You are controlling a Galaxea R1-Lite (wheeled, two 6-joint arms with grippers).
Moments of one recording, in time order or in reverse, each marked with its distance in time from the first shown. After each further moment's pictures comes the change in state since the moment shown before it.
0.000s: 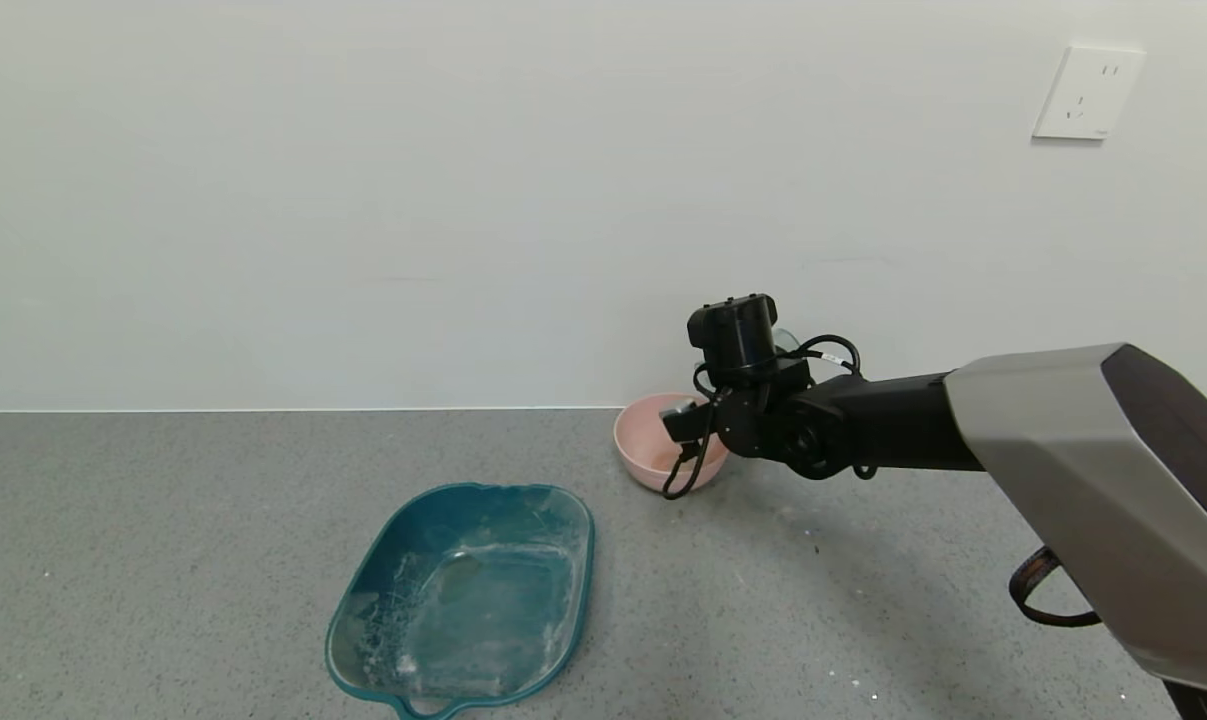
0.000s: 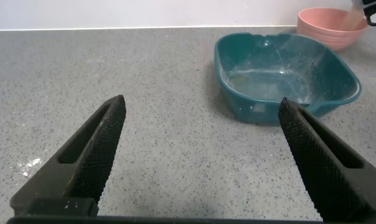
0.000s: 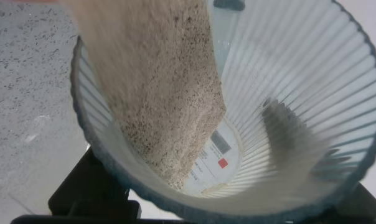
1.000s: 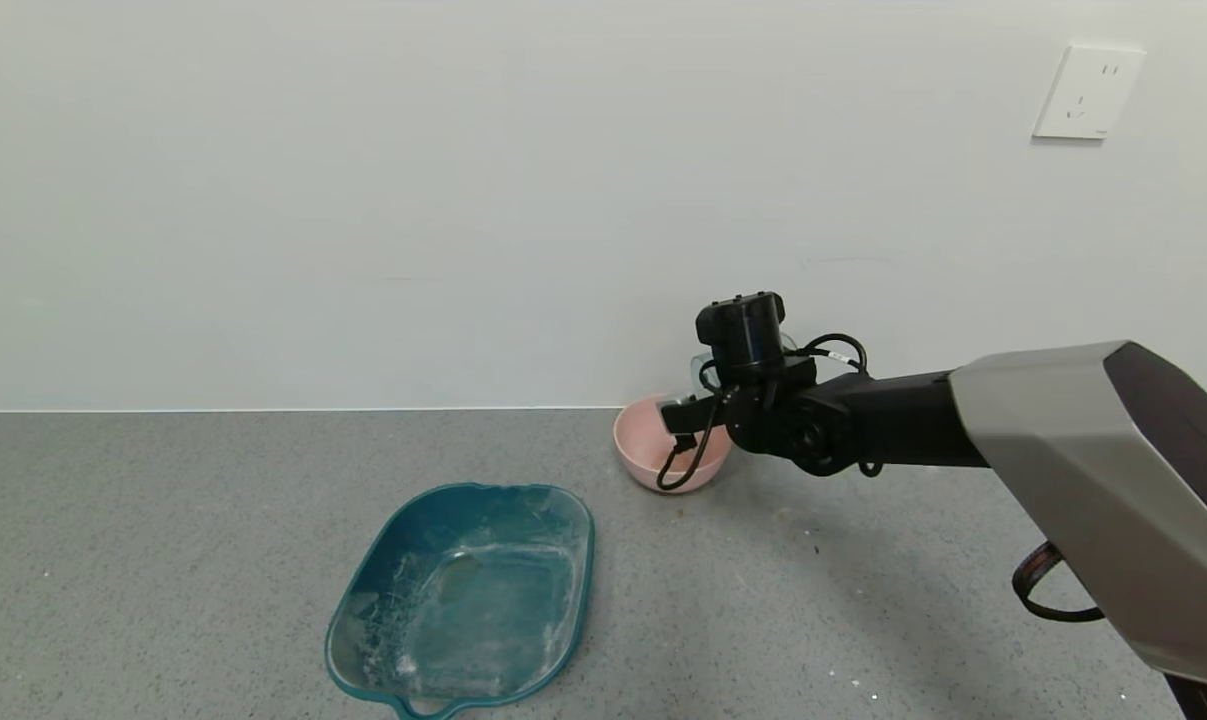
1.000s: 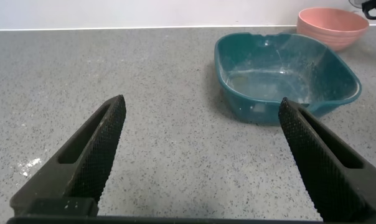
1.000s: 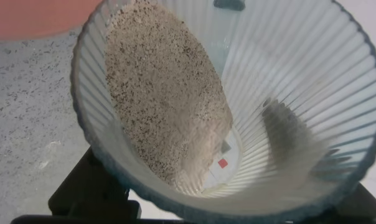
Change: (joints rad) left arm 0.000 0.000 0.000 0.000 0.000 0.000; right arm -0.014 0.000 0.003 -0.013 0.080 0.093
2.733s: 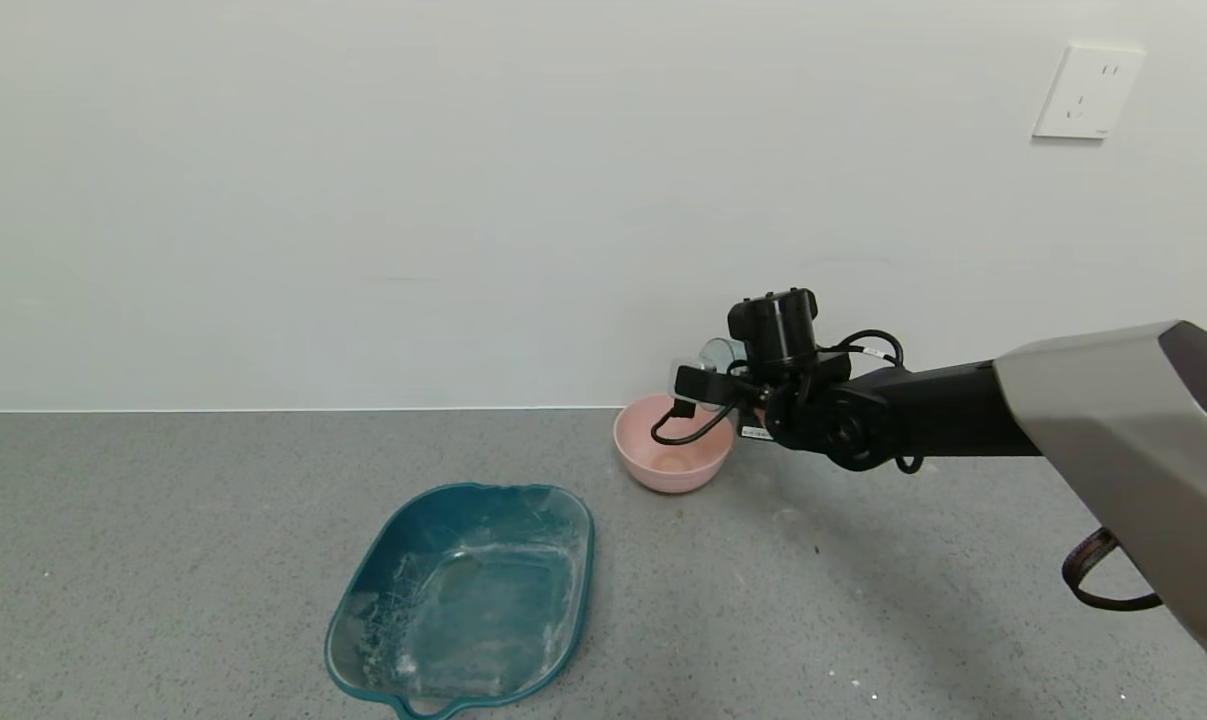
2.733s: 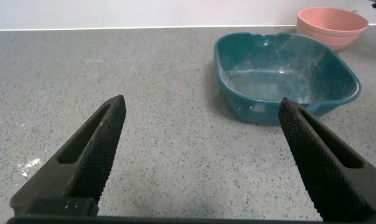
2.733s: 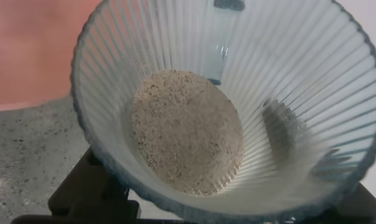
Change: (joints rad) left arm 0.000 0.000 0.000 0.000 0.000 0.000; right arm -0.039 -0.062 0.106 -0.003 0.186 0.502
